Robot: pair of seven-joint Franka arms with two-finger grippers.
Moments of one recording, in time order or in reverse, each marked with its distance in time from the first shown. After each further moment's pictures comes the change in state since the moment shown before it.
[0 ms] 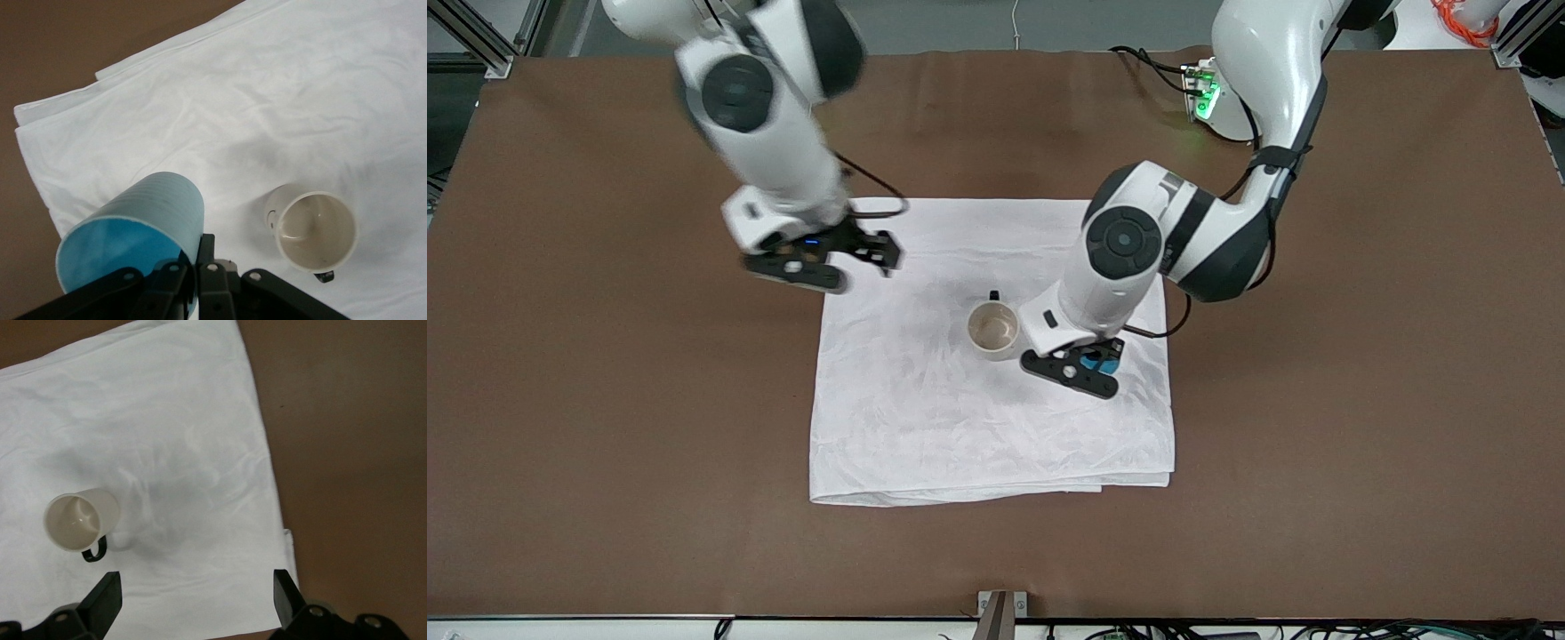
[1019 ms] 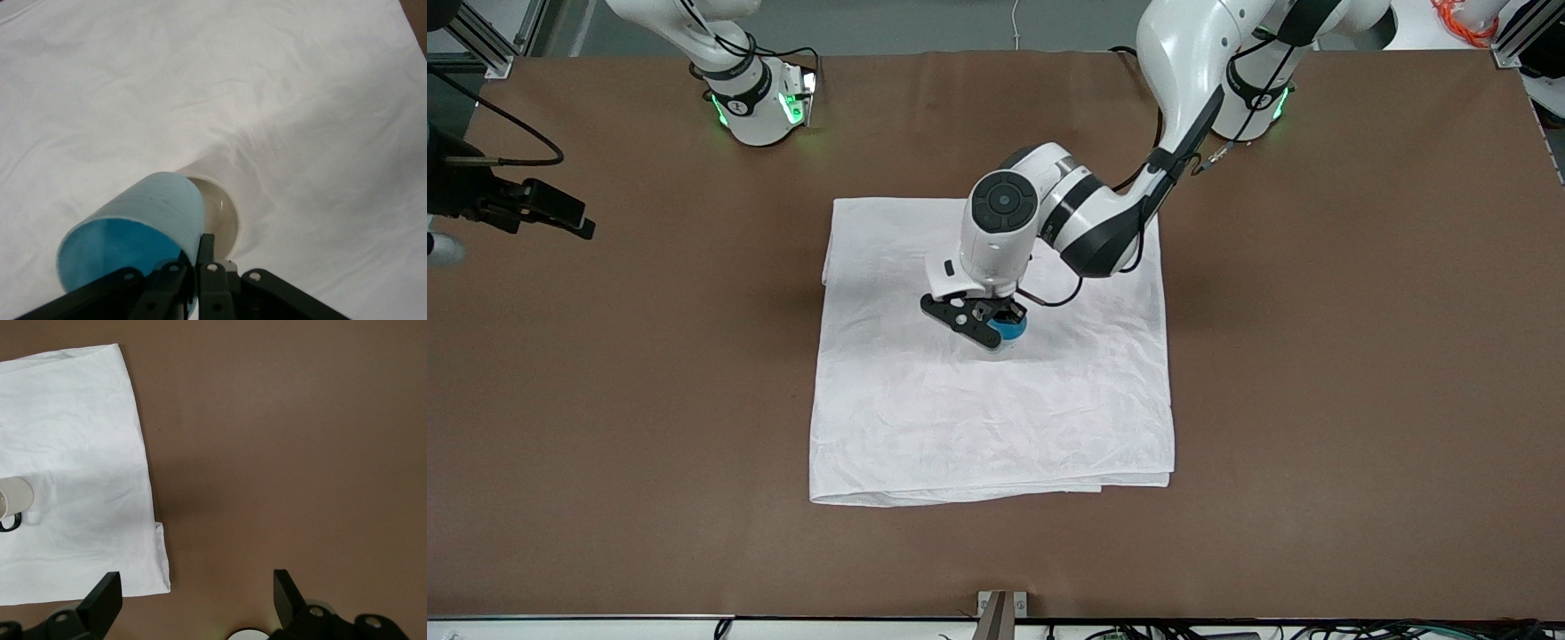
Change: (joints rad) left arm -0.115 0.096 -0.064 -0.004 -0.008 0.090 -0.007; right arm -0.401 -0.039 -0.008 0.246 0.001 -0.341 -0.472
